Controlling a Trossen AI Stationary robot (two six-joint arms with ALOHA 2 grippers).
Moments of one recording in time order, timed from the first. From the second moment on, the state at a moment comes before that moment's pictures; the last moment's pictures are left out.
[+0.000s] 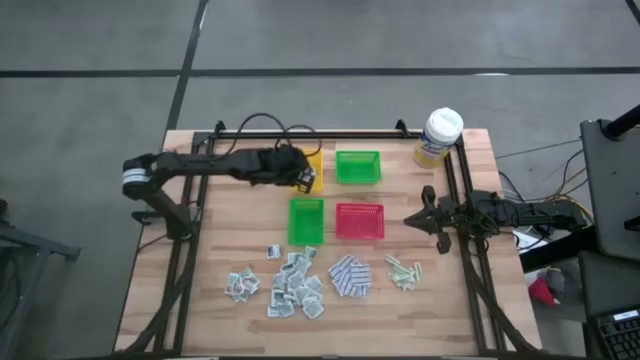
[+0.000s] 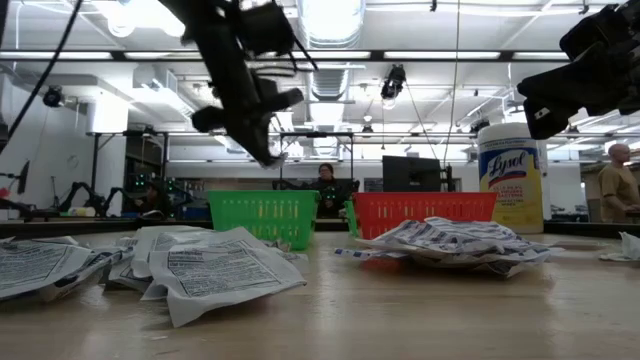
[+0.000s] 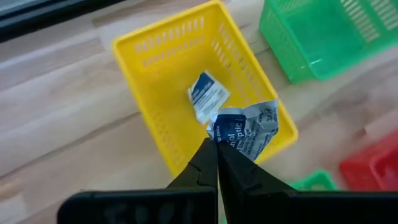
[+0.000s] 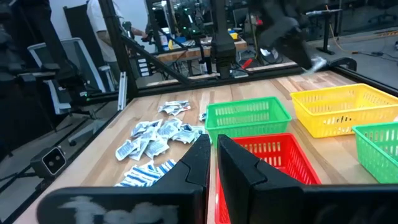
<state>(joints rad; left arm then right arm) 0.29 1.58 1.19 -0.63 -0.32 -0.78 0.04 0.06 0.03 -0.02 -0.08 0.21</state>
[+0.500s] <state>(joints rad) 0.43 1.87 1.40 -0.64 -0.13 -0.76 0.04 0.06 0.03 -0.02 -0.08 0.21</state>
